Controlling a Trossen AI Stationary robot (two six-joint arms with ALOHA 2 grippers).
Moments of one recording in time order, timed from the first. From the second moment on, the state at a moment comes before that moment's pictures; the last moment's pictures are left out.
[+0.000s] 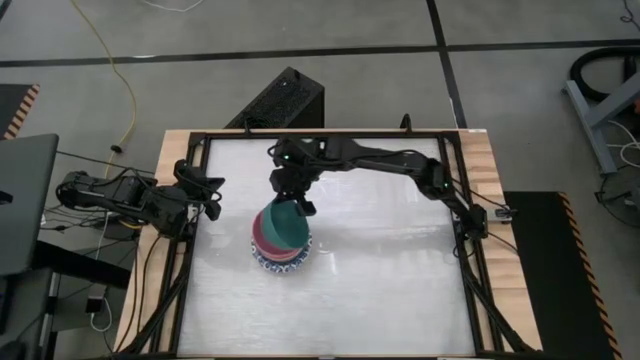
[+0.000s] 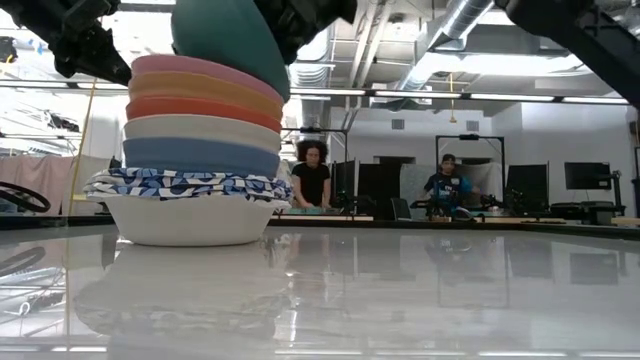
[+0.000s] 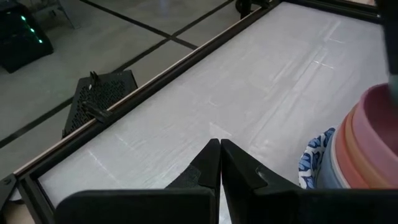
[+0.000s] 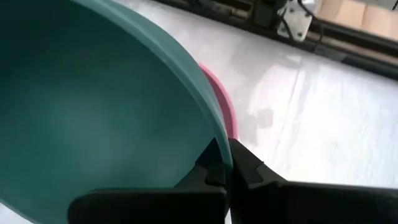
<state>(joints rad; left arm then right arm) -0.22 0.45 0.67 -0.86 -0.82 -0.49 -0.17 2.21 2.31 -0.89 -0.42 -0.44</state>
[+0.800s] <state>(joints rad) -0.22 0.45 0.67 -0.86 -0.85 -0.49 -0.17 2.23 2.31 -0.96 -0.36 -0.48</state>
